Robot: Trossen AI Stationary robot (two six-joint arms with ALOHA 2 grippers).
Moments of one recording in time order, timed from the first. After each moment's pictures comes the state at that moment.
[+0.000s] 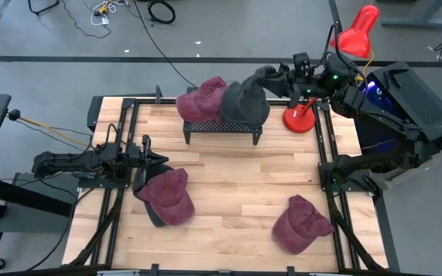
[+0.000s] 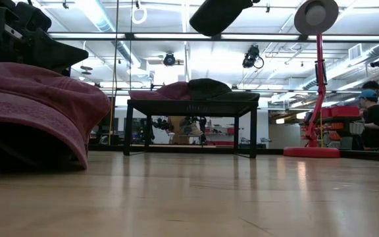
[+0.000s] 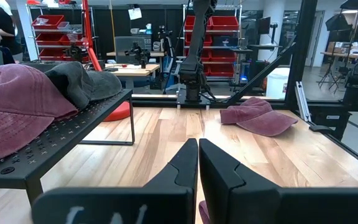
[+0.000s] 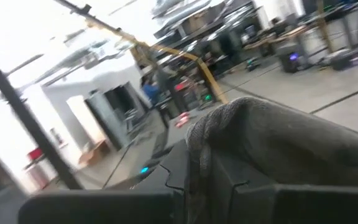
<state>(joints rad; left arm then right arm) 0.00 0.01 0.01 0.05 -0.07 -0.02 -0.51 1.19 1.35 0.00 -0.48 0.52</state>
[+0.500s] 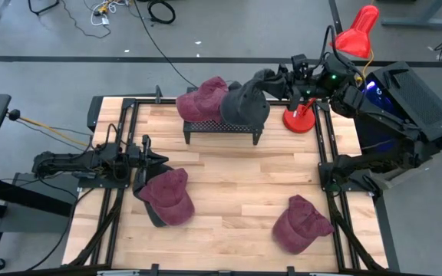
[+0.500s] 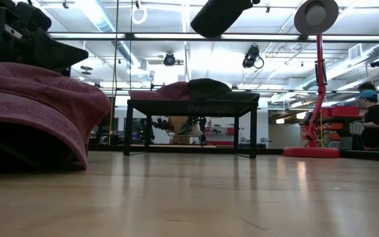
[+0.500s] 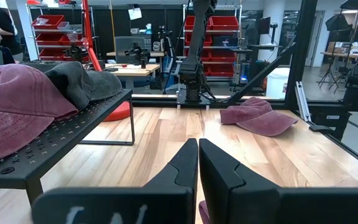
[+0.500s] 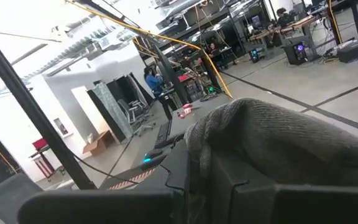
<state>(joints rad) 0.00 0.01 0.01 0.05 -0.07 -0.02 -0.51 1.20 1.35 -0.03 -0.52 0.50</state>
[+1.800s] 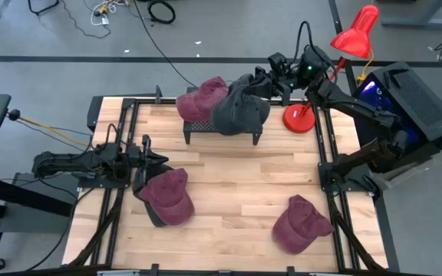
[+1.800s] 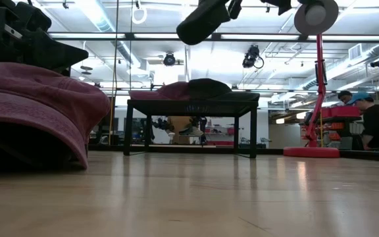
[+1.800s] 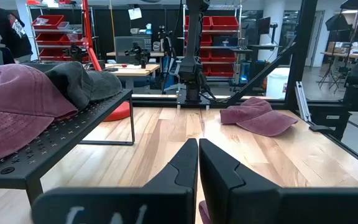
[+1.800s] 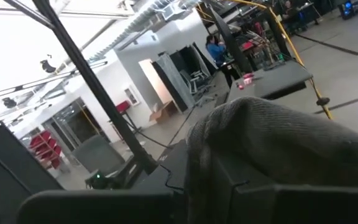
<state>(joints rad) 0.00 0.01 0.01 0.05 -0.07 -0.02 -0.60 1.40 1.35 0.25 -0.95 0.65</state>
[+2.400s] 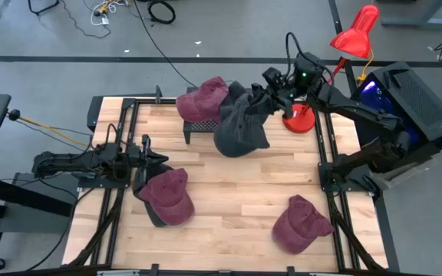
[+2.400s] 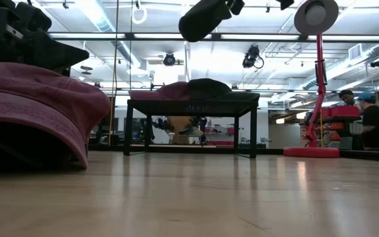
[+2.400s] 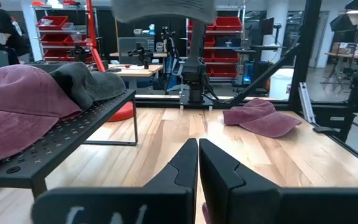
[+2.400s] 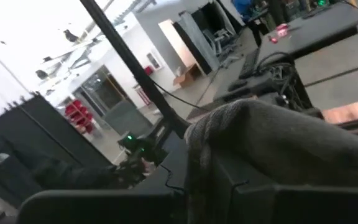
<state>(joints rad) 0.00 0.01 0.01 0.05 -0.09 -0.02 -0.52 1.37 1.35 0.05 -1.03 0.58</state>
